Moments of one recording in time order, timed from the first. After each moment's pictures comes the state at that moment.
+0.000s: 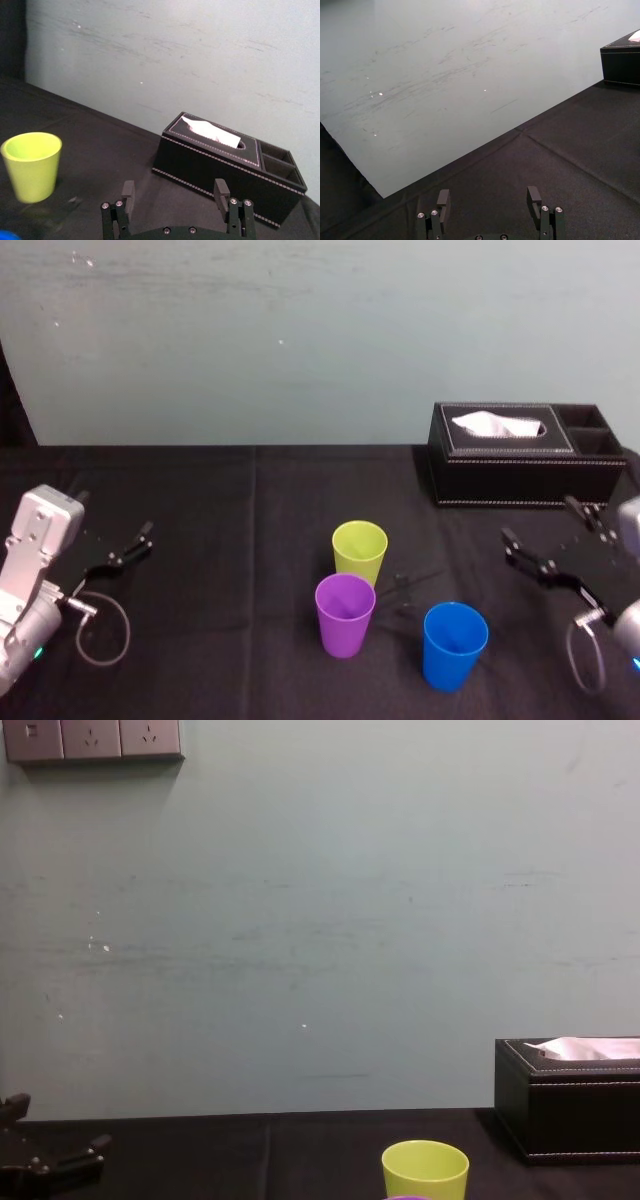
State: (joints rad) left arm -0.20 0.60 0.45 -1.41 -0.25 -0.12 0.03; right arm 0.06 0.66 -0.33 -1.57 0.33 -0.13 0.02
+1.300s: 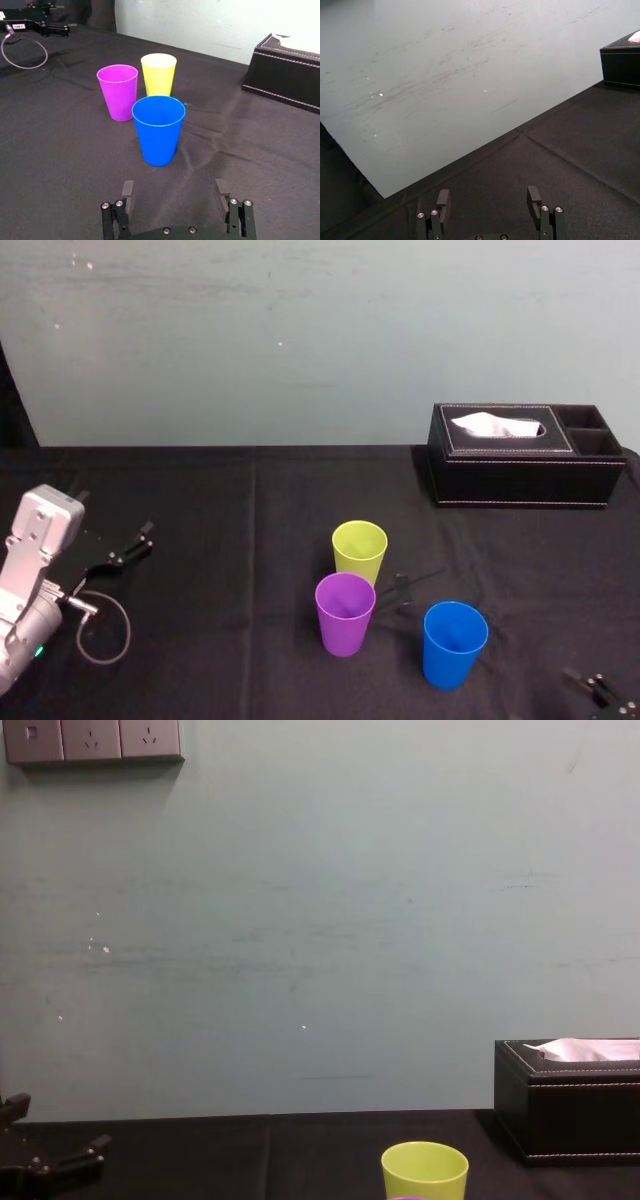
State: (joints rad) left arm -0.20 0.60 0.45 -1.41 -0.25 -0.12 0.03; right arm -0.52 0.84 -0.11 -1.91 0.49 -0.09 0.22
